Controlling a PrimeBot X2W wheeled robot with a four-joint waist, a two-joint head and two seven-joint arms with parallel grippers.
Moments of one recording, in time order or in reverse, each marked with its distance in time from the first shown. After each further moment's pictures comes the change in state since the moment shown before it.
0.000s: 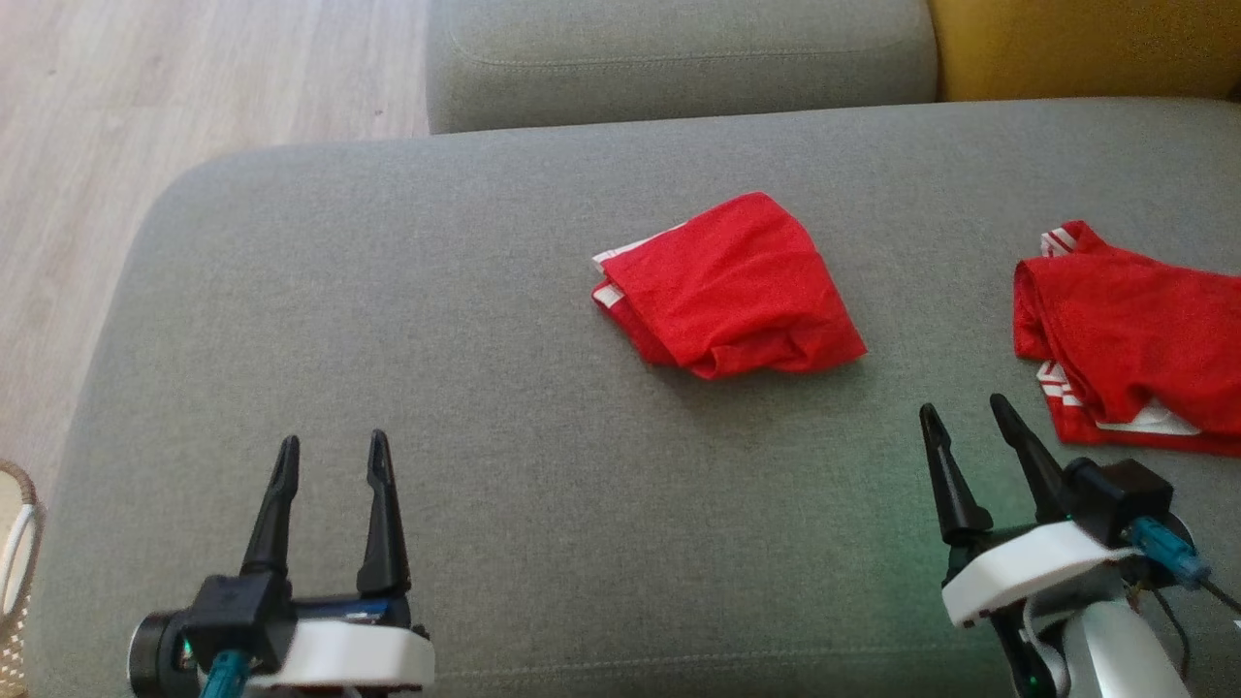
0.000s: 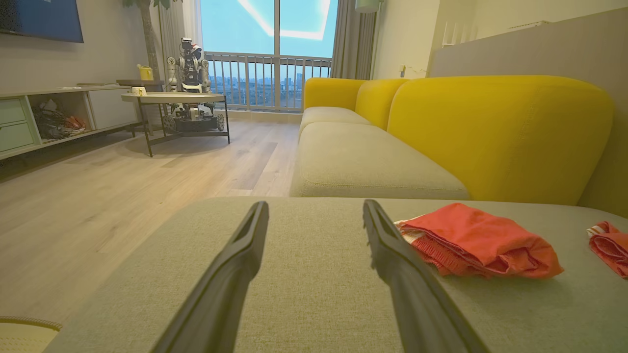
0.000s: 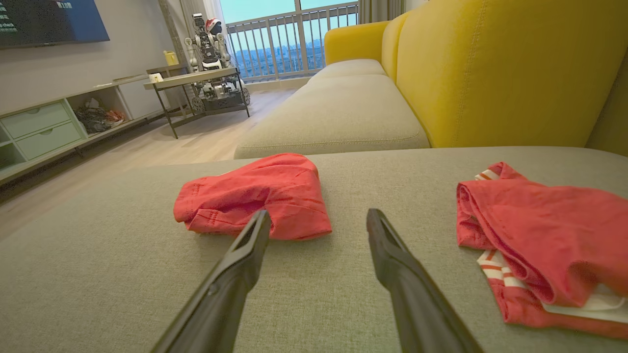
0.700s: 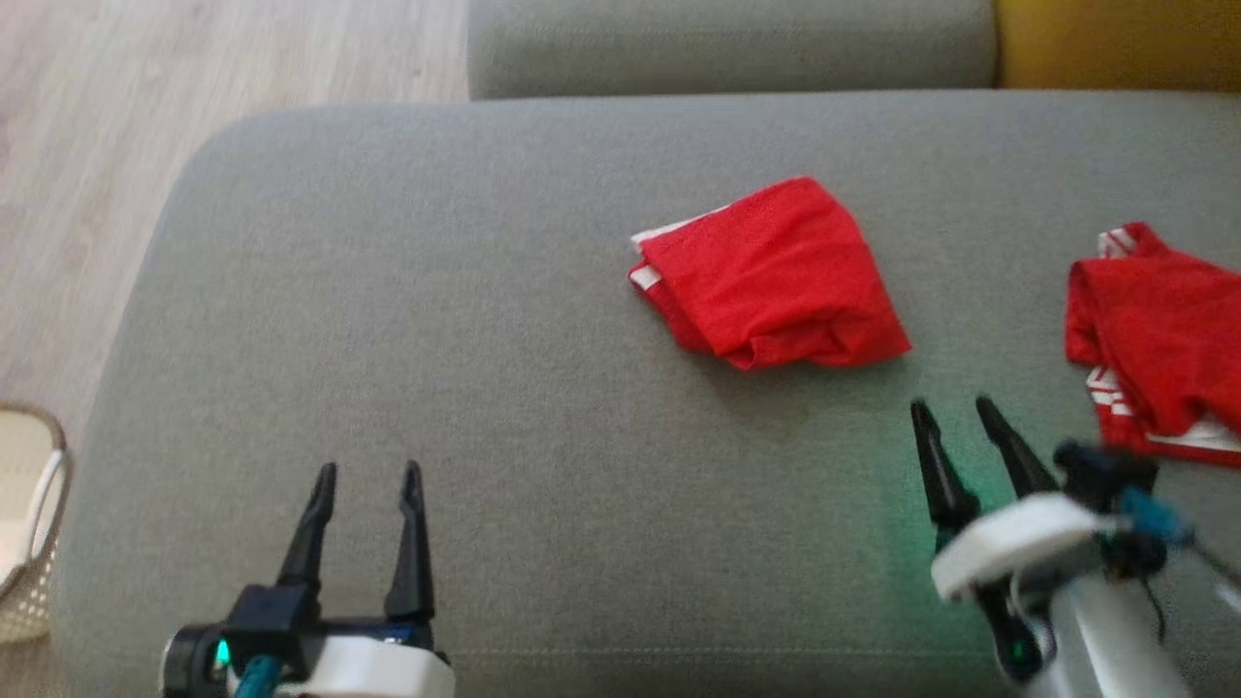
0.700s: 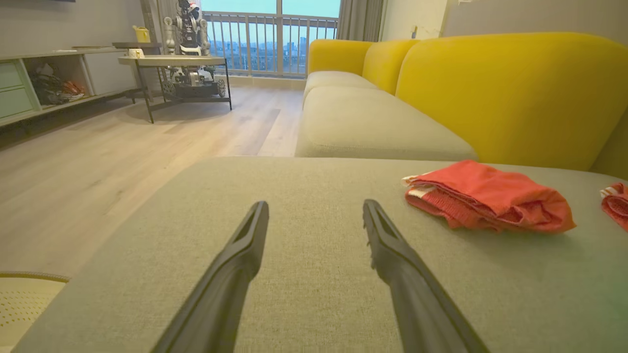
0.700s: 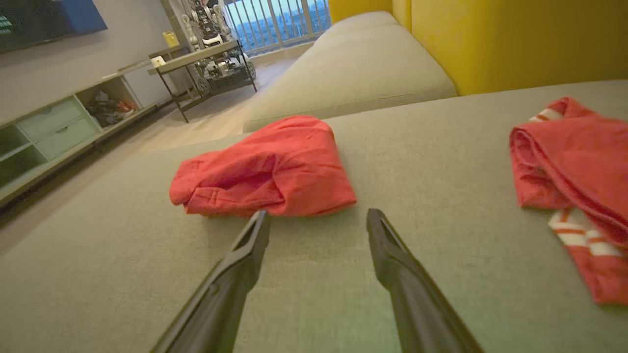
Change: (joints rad) left arm 0.012 0.000 -0.025 0.072 -0.001 -0.027 0.000; right arm -0.069 0.001 0.015 0.147 0.091 0.000 0.007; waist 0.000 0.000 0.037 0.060
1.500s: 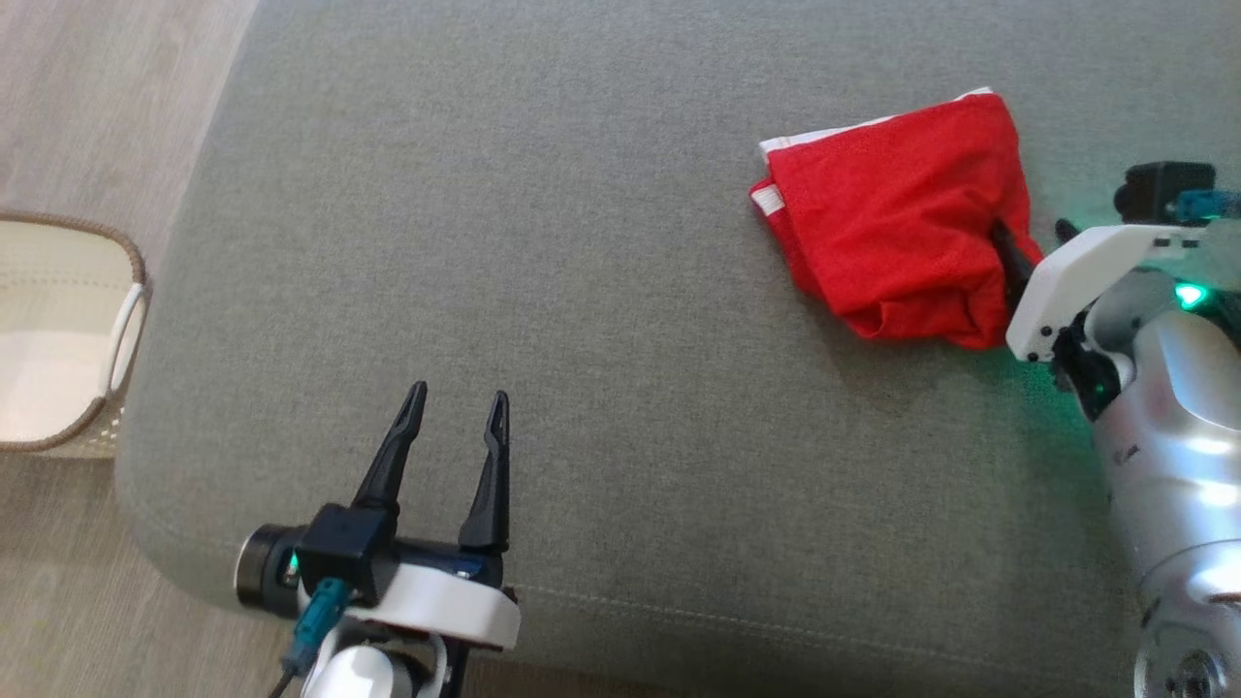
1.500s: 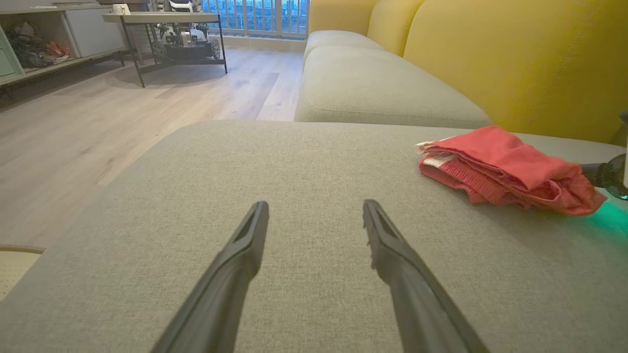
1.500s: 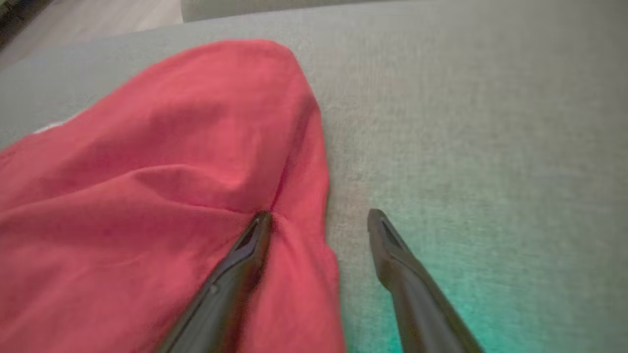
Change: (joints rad) left arm -0.170 -0.001 -0.136 0.059 -0.021 -0.025 0.000; right arm -0.677 -0.106 -0.189 0.633 -0.212 0.000 0.286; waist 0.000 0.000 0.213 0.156
